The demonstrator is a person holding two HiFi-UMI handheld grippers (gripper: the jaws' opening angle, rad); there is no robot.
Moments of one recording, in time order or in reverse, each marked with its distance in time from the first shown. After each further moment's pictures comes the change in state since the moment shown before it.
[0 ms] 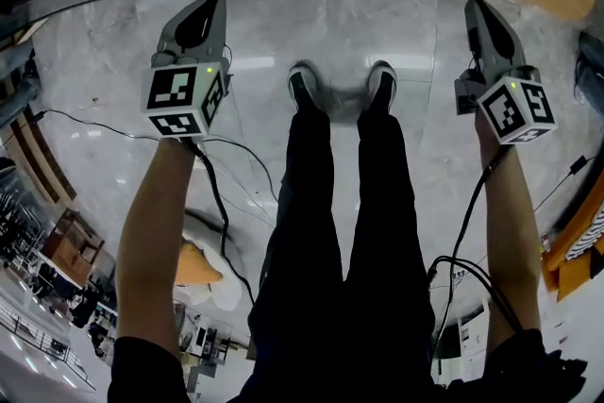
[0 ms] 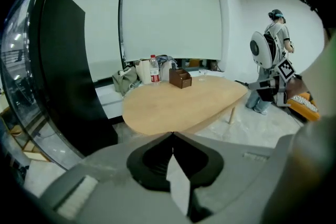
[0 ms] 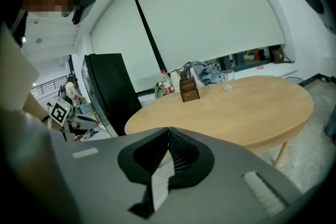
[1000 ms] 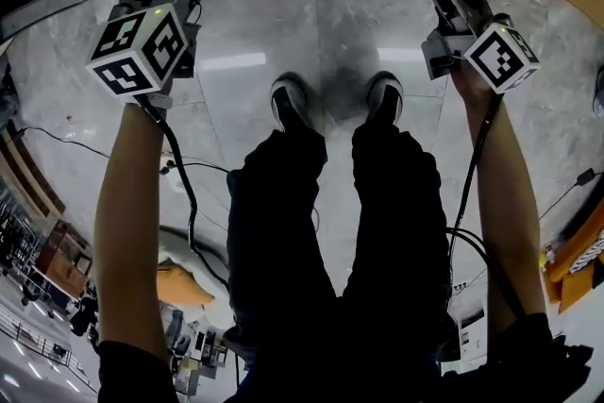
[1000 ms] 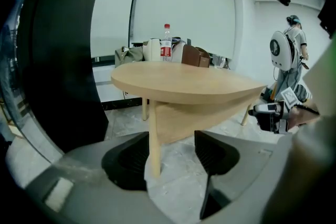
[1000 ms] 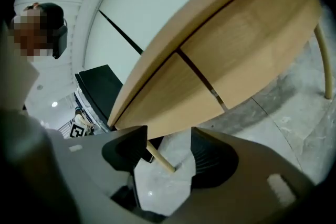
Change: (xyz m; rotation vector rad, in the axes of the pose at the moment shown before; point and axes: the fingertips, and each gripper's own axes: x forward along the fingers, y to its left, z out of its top) left arm 0.167 0.040 -0.088 -0.135 -0.023 0.002; right arm 0.152 -0.056 -0.154 0.331 -0.072 0.224
